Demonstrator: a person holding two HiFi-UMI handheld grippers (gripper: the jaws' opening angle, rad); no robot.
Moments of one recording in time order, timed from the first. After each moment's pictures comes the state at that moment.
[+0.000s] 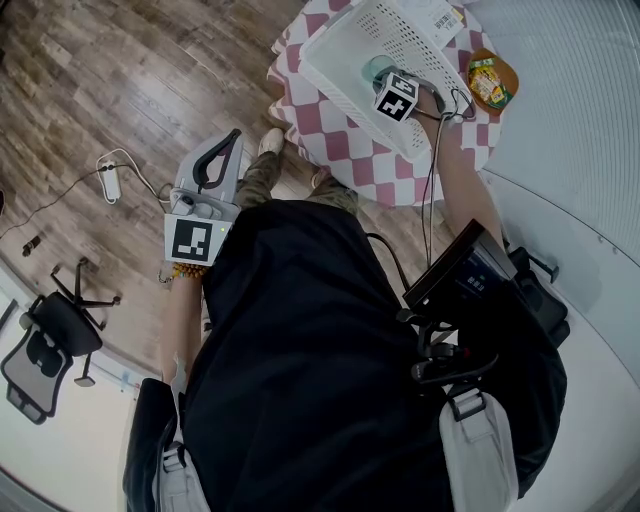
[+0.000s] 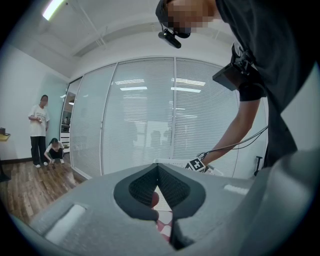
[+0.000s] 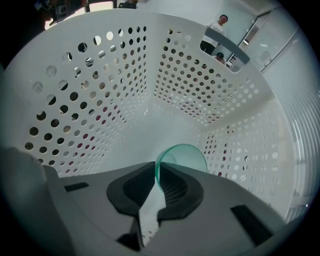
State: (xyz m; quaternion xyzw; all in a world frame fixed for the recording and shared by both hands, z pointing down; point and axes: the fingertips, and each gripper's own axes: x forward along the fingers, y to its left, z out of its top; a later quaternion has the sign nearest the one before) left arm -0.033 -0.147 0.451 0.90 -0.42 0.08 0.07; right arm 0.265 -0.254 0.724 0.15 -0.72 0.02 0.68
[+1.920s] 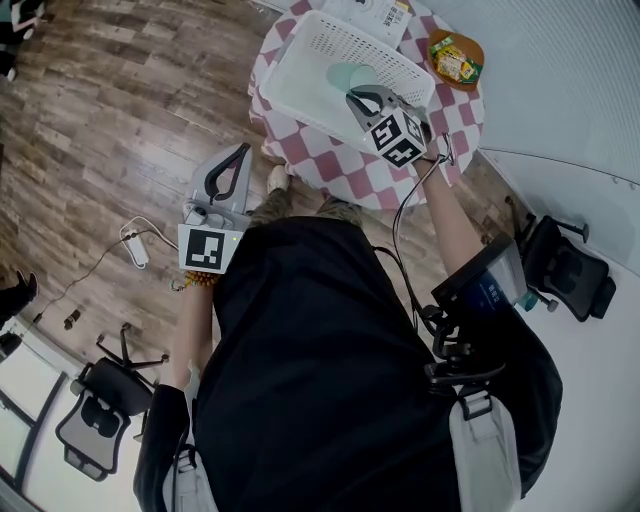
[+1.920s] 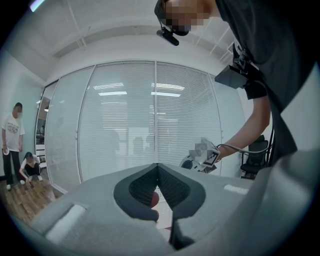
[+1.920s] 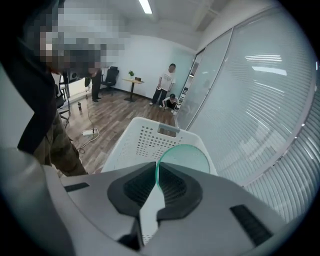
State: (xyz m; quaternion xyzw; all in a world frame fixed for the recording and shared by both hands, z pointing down) left arm 0.030 -0.168 0.419 0.94 -0.32 0.06 0.01; right arm 0.233 -0.229 0.559 0.37 -0.82 0.00 0.44
